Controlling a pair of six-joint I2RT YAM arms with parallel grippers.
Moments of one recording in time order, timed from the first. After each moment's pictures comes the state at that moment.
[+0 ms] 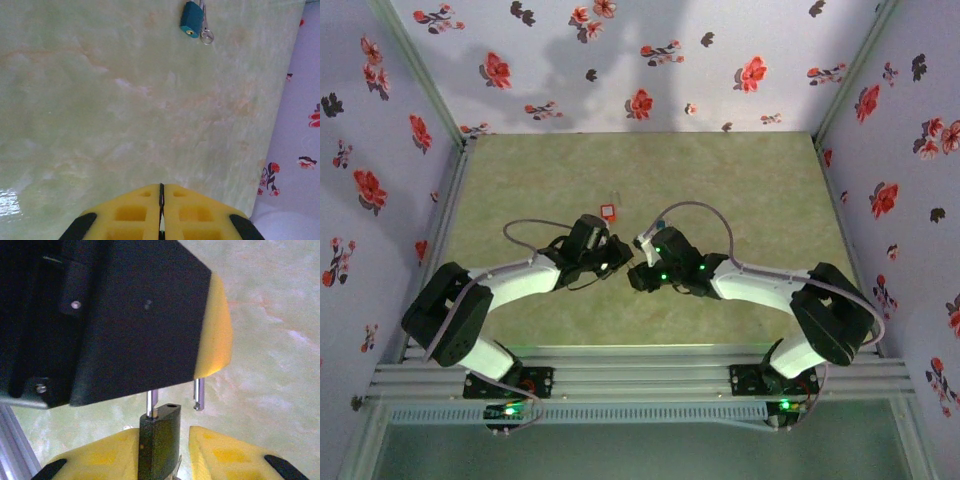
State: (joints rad) left arm -0.71 1.51 0.74 0.06 0.25 -1.19; right arm 0.87 1.50 0.78 -0.05 -0.22 0.35
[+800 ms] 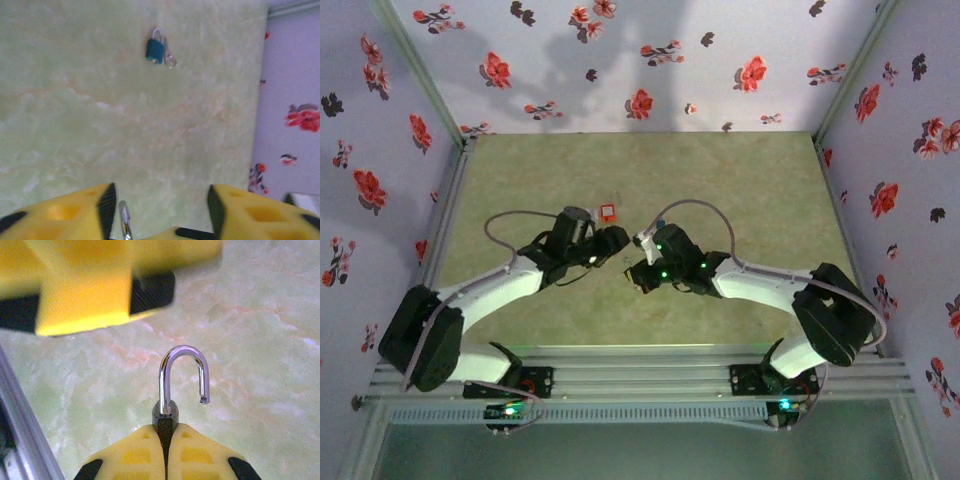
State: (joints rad) left arm -0.65 1.33 0.76 -0.05 0.24 -1.09; right arm 0.85 1.49 0.79 -0.04 -0.30 0.36
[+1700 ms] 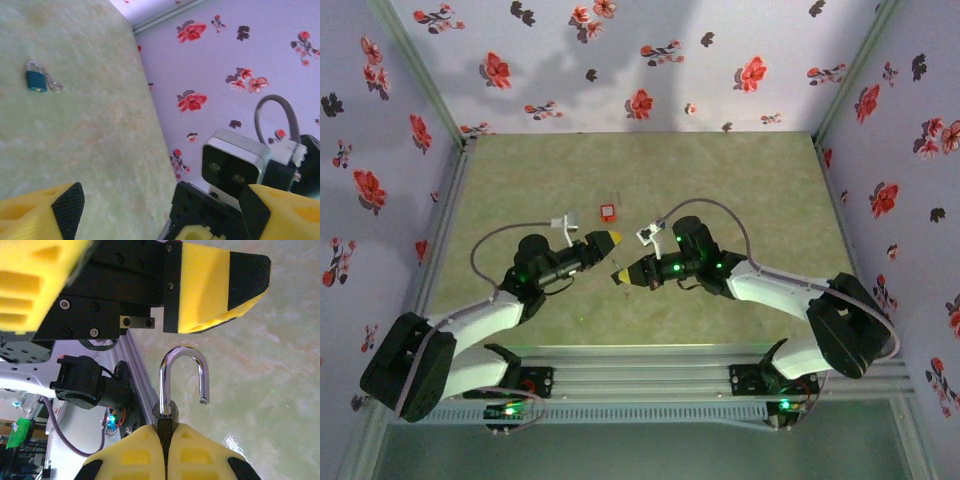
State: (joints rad) left arm -0.55 1.18 0.37 0.73 0.52 -1.10; right arm 0.77 1.40 0.72 0.18 -0.76 0.55
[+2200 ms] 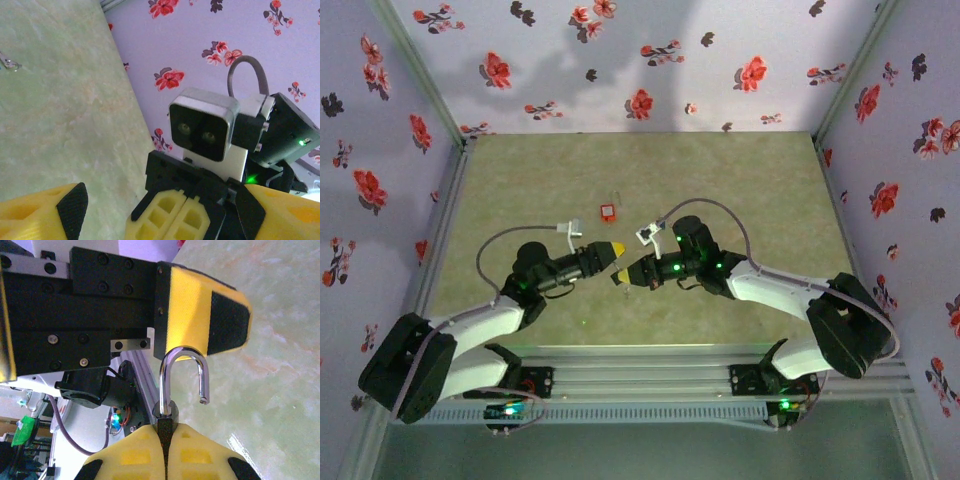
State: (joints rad) left arm -0.58 1.17 0.32 0.82 0.60 -1.11; right arm 0.77 1.40 0.72 0.19 -0.77 0.56
